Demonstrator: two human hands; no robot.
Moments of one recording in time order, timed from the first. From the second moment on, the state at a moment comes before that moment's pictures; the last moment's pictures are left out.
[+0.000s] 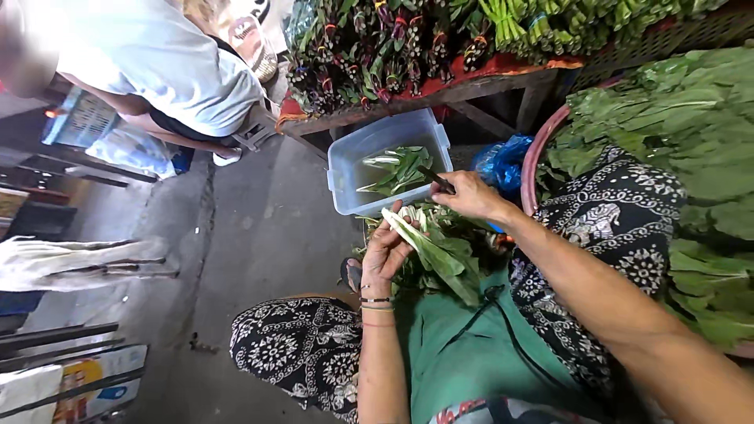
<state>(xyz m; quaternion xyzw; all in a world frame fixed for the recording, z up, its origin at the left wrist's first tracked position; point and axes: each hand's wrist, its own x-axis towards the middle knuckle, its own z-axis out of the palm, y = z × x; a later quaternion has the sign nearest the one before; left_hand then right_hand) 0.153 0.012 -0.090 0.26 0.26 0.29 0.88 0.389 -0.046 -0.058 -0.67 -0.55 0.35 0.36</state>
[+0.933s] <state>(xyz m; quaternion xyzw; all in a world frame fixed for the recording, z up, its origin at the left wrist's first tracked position) 0.184 -0.012 -0.061 0.83 0.42 0.17 0.32 0.366 -0.055 -0.080 -0.55 -0.75 0.09 0.34</state>
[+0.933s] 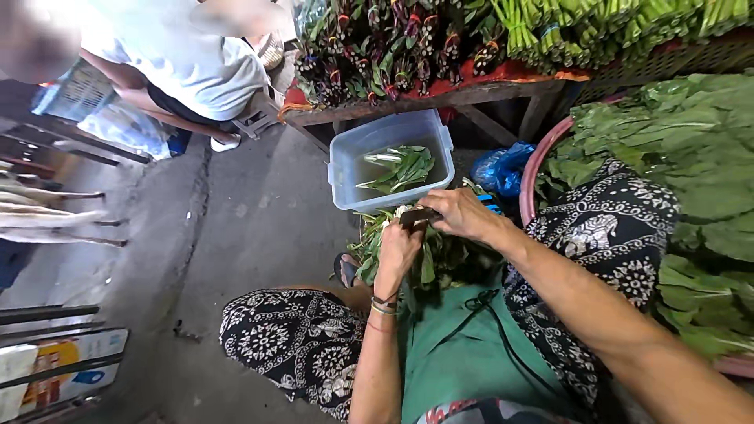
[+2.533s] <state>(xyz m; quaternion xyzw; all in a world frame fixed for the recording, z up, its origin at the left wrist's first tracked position) 0.174 -0.003 -0.053 0.76 0.37 0.34 0.42 0.352 -0.056 -0.059 -0.67 -0.64 0.24 0.30</state>
